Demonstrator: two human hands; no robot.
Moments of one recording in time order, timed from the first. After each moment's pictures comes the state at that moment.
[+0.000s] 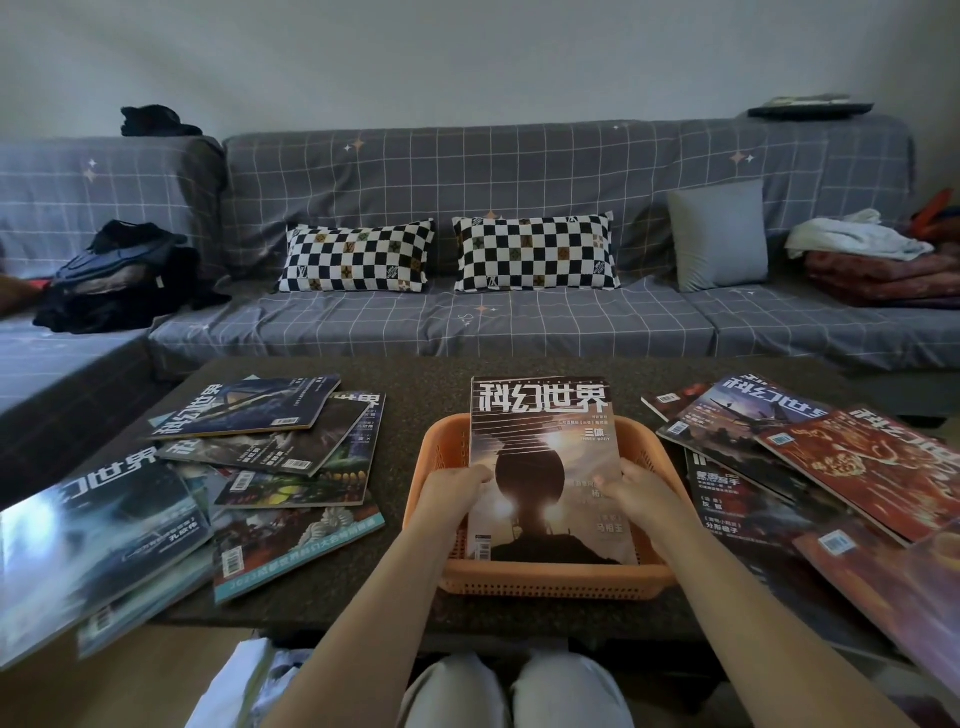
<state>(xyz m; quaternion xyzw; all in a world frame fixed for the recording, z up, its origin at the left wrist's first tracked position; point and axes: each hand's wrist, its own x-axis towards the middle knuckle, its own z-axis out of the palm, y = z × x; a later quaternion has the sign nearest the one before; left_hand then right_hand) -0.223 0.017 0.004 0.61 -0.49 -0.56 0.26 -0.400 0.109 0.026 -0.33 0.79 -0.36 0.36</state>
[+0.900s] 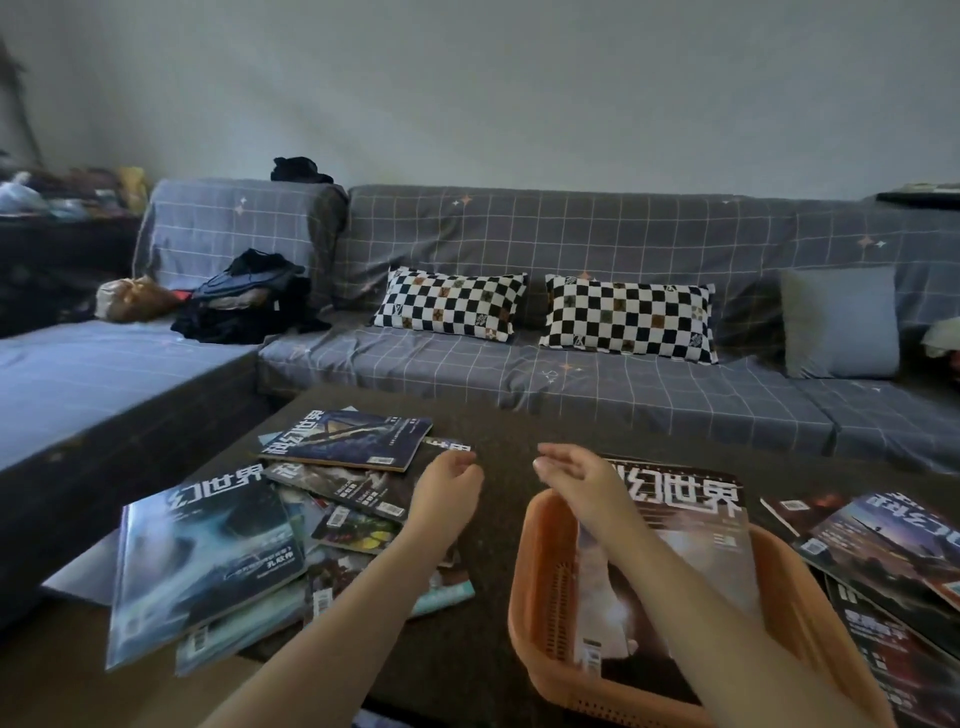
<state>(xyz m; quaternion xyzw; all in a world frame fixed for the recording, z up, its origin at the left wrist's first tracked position) -0.127 -0.058 0.040 0.58 -0.59 -0.40 0.40 -0.285 0.000 0.069 -0.55 0.63 -0.46 0.31</state>
